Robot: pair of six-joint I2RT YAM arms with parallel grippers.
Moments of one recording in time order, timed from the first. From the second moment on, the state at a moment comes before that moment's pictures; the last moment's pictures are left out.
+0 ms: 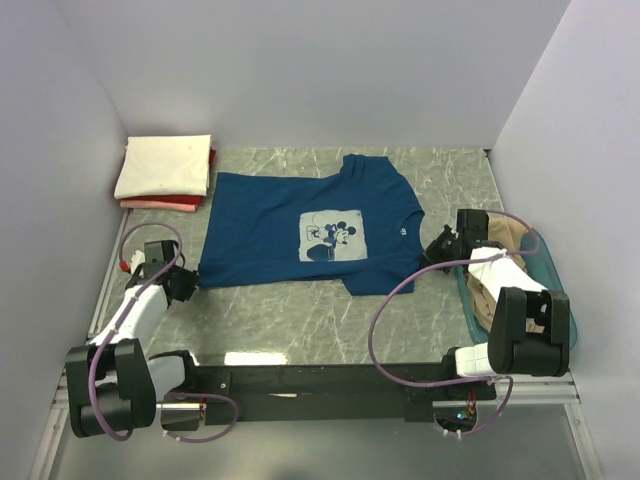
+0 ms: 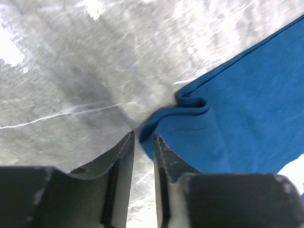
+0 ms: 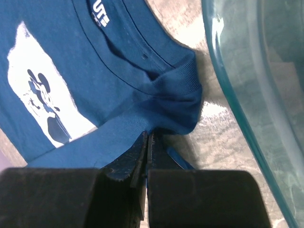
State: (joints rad) left arm 0.15 1.11 0.49 -0.36 -0.10 -1.04; right arm -0.10 1.38 0.72 -0.32 -0.25 0.70
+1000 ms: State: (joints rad) left arm 0.15 0.86 0.55 -0.53 -0.09 -1.01; right arm -0.10 1.03 0.69 -0.45 -0.20 0.66
